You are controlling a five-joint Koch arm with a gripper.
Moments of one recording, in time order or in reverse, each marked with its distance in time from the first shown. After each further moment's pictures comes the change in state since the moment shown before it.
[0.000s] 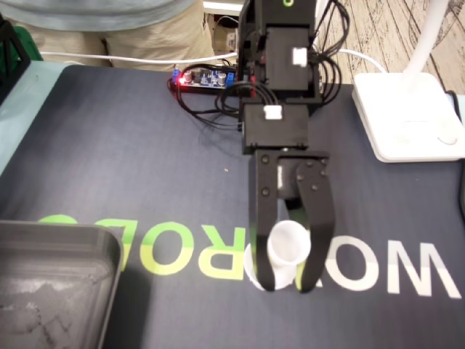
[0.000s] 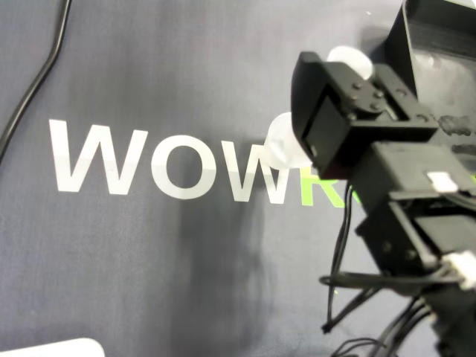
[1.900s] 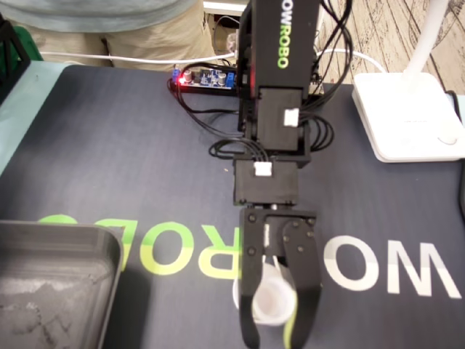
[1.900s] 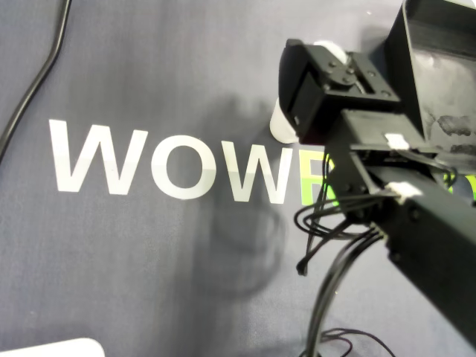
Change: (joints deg) arm 1.8 -18.5 -7.6 -12.2 0.9
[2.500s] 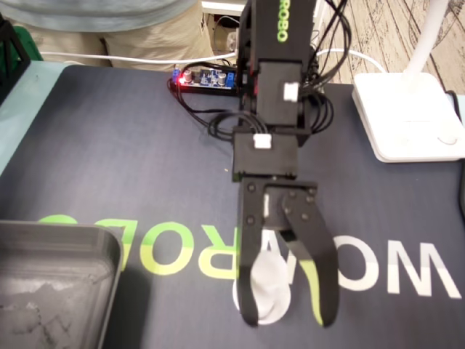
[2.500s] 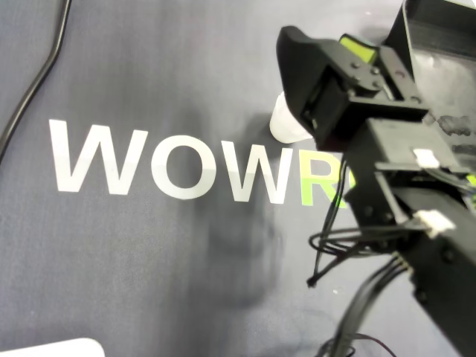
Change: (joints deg) arm 1.1 11.7 5.7 -0.8 -0.4
